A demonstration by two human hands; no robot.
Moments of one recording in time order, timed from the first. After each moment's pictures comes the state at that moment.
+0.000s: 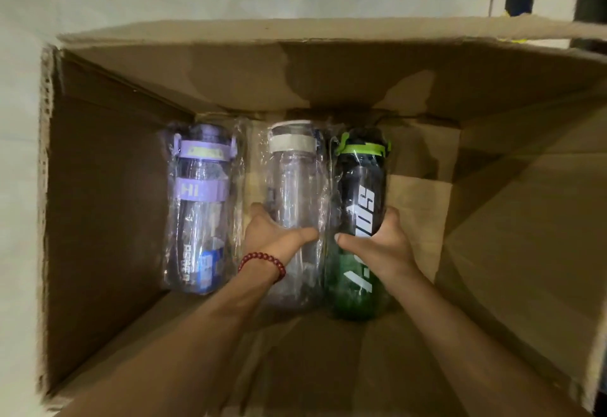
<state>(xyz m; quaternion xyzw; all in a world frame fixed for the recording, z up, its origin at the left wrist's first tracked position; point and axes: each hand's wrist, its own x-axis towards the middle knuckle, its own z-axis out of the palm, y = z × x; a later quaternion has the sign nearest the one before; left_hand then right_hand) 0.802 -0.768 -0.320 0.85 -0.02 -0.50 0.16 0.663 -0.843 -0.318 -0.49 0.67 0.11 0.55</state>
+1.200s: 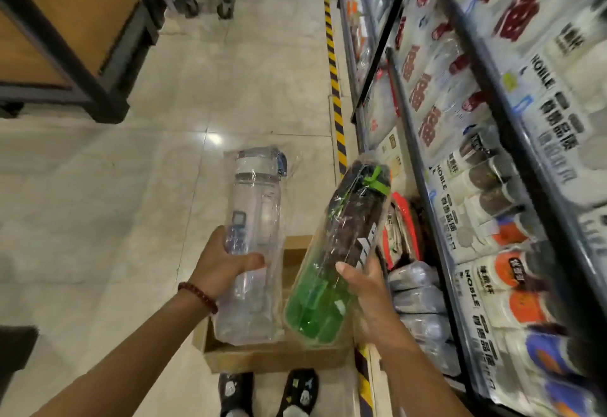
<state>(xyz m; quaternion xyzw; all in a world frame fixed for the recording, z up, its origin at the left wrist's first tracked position) 0.851 -0.768 0.324 0.74 -0.22 -0.46 0.44 0.638 -0.852 0.302 -0.39 0.48 -0.26 0.74</state>
